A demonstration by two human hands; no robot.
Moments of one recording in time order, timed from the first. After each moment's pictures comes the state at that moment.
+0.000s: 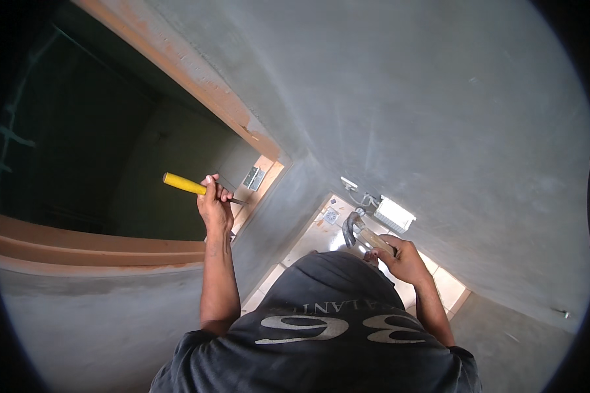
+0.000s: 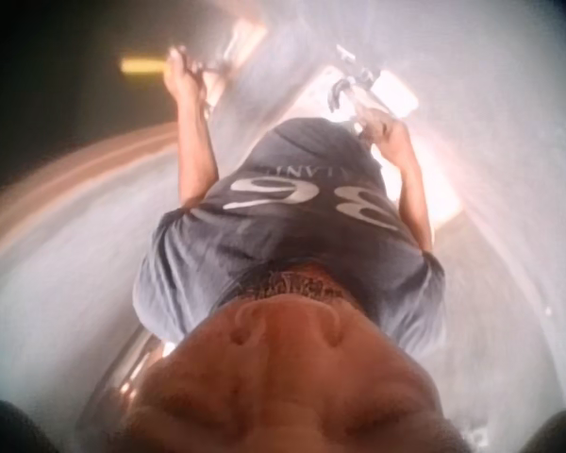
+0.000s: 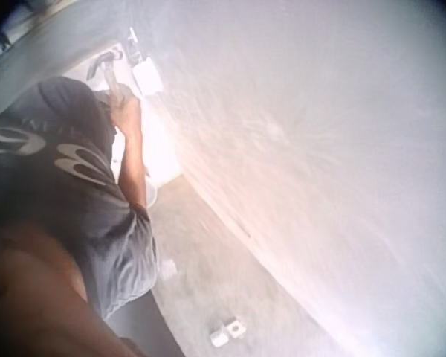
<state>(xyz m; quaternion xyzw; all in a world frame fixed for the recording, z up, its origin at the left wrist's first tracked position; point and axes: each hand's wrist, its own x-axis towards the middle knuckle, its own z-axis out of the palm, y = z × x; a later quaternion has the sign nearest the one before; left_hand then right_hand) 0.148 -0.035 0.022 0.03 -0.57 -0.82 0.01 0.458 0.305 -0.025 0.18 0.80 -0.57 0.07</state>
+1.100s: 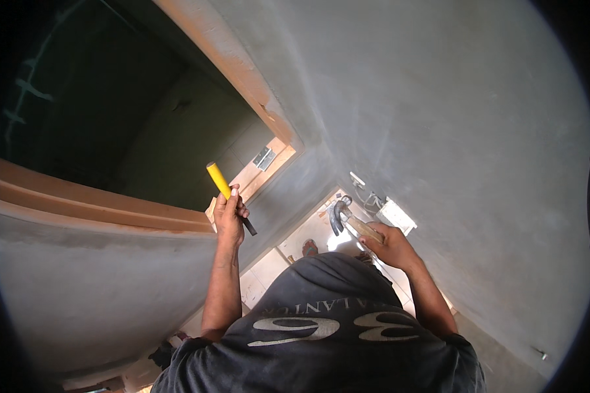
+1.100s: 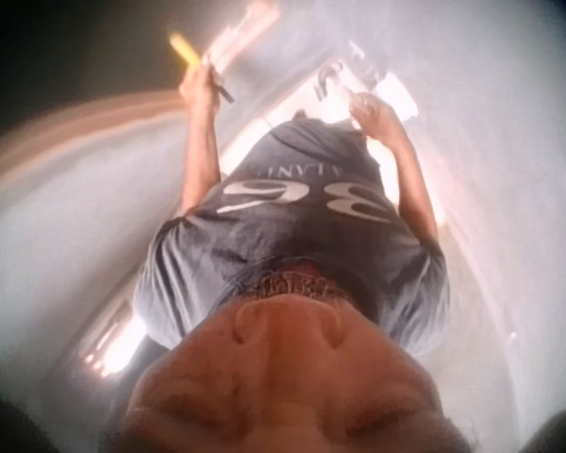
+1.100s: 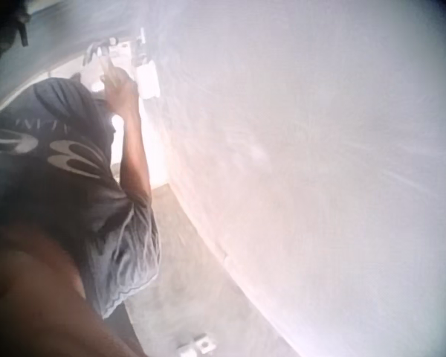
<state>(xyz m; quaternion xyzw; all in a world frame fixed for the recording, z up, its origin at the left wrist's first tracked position) 0.243 -0.056 0.005 0.09 -0.65 -0.76 -0.02 0.416 0.315 -0.036 0.06 0.81 -0.58 0.11</state>
